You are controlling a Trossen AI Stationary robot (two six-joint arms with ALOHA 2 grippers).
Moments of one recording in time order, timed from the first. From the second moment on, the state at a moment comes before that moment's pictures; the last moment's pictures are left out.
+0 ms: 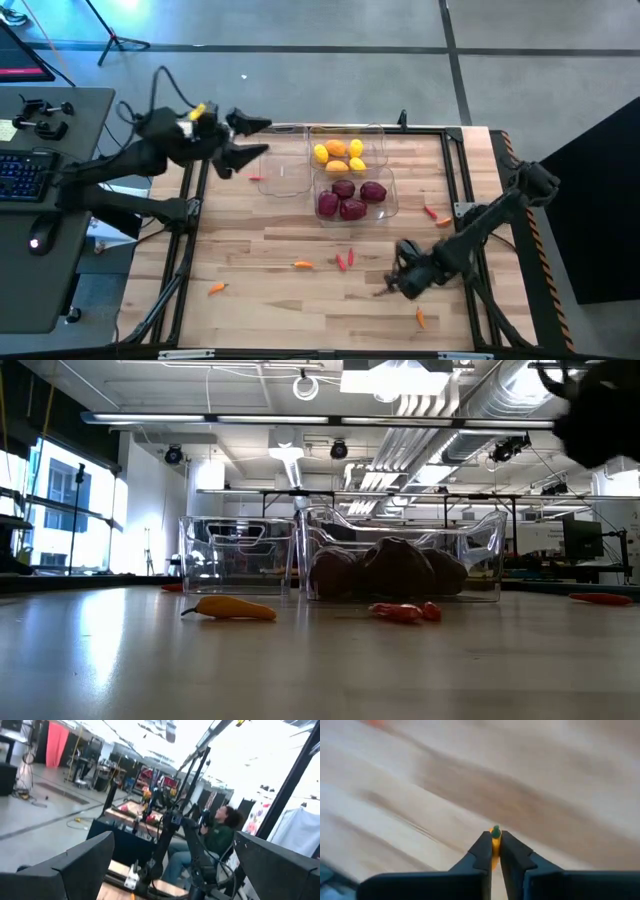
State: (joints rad) left arm 0.19 0.94 1.13 -0.01 0.06 -0.39; right arm 0.66 1.48 0.87 -0.69 0.10 1.83
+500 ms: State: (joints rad) left arm 0.20 0.96 1.13 -0.04 0.10 -0.48; right arm 0.01 1.61 1.10 0.04 0.24 0.57
